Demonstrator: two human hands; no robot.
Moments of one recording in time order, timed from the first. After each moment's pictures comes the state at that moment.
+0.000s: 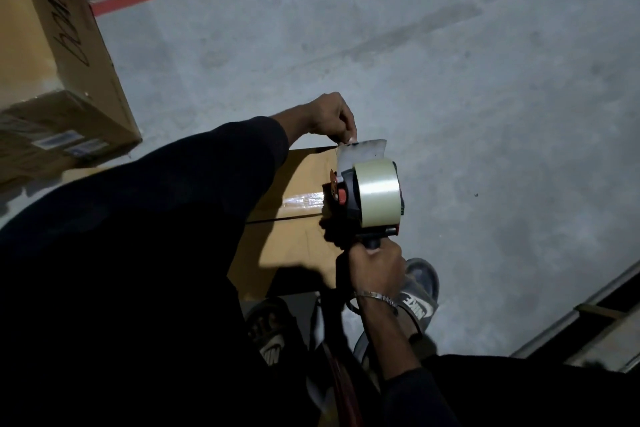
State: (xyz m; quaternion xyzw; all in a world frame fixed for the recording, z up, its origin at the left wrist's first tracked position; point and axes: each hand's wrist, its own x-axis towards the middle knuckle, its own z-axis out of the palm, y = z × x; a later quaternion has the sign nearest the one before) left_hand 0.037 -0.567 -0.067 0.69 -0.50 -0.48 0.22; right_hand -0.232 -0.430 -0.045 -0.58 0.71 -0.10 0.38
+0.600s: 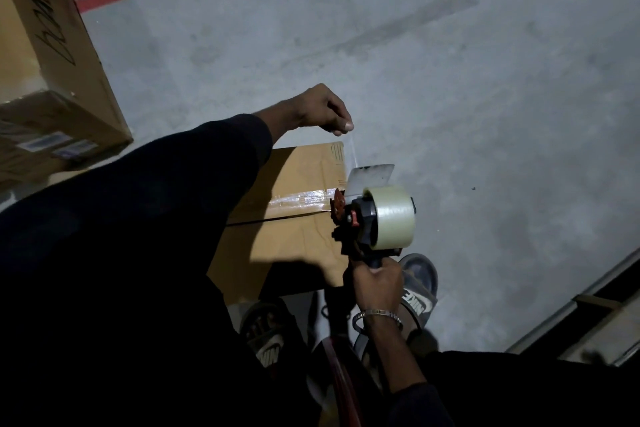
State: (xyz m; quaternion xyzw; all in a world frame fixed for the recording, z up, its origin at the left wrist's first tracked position) left_hand 0.052 -0.568 -0.083 0.66 -0.44 -0.53 0.29; right_hand -0.258 -0.415 -0.071 -0.52 0.73 -0.10 0.43
